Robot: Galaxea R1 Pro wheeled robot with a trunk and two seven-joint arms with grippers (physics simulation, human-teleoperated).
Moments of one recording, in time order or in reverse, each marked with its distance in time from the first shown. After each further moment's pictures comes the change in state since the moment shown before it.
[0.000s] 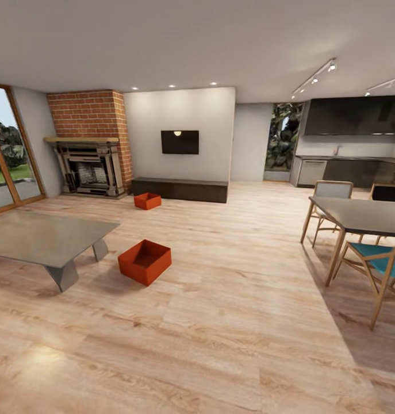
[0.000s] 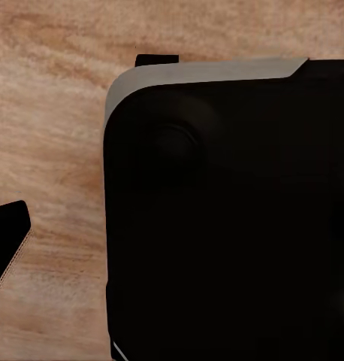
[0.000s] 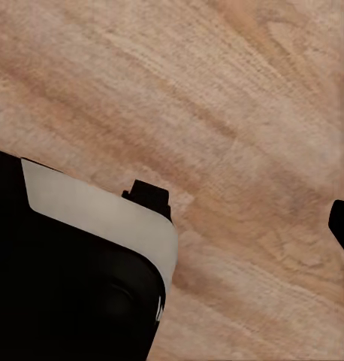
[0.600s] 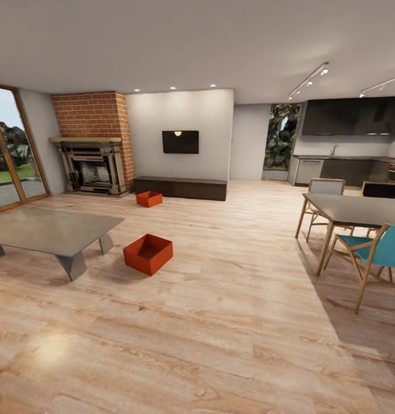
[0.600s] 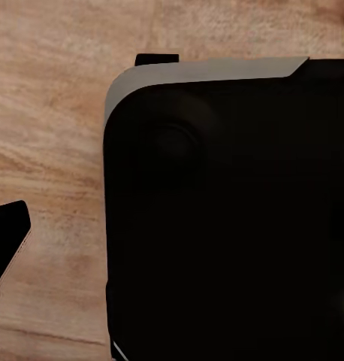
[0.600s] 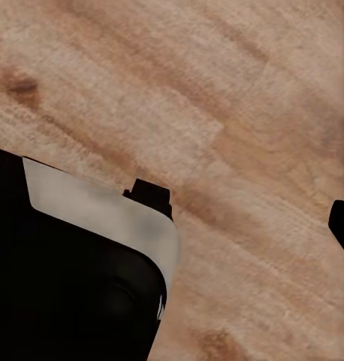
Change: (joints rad) left arm 0.000 0.000 -0.001 0.000 0.001 0.001 0.000; right arm 0.000 0.000 0.000 0.000 0.000 0.002 0.003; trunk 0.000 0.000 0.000
